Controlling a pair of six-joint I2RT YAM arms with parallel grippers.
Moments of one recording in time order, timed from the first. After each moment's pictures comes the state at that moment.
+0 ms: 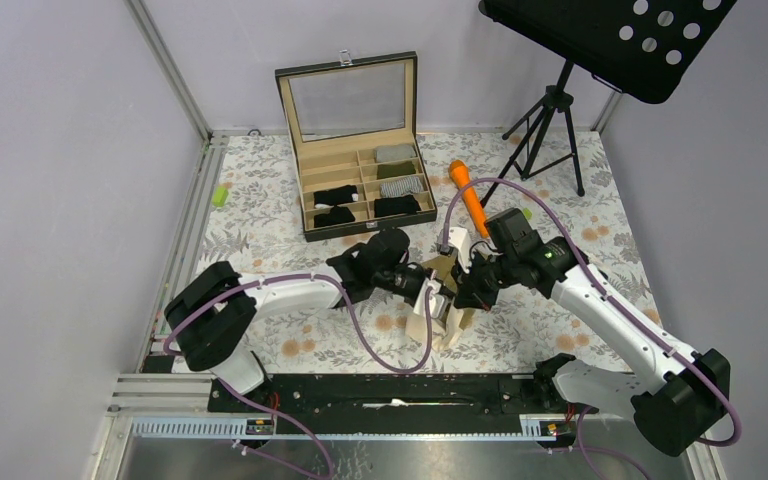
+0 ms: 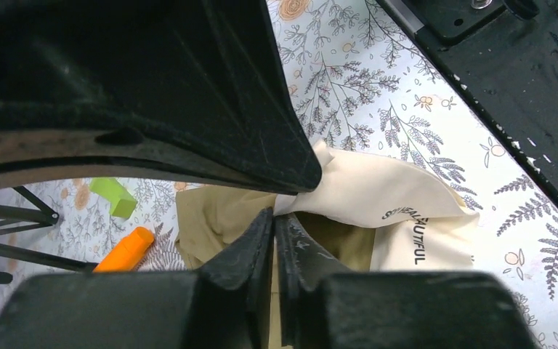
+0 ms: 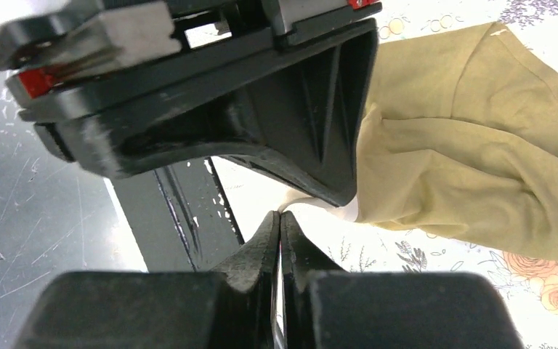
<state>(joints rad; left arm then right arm) -0.96 1.59 0.89 0.23 0.77 0.91 0.56 1.10 0.93 -0.89 -0.59 -0.39</state>
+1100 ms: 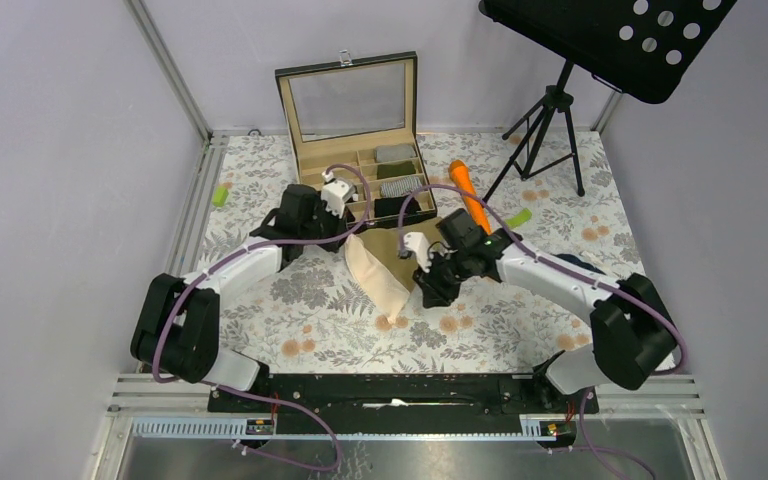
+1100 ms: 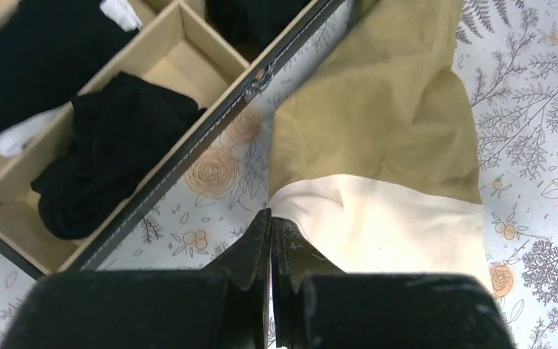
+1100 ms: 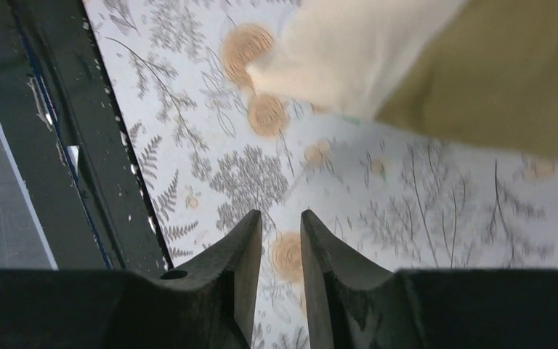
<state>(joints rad) -0.37 1.44 0.84 -0.06 0.34 0.07 0.66 1.43 0.92 -0.60 -0.54 -0.39</state>
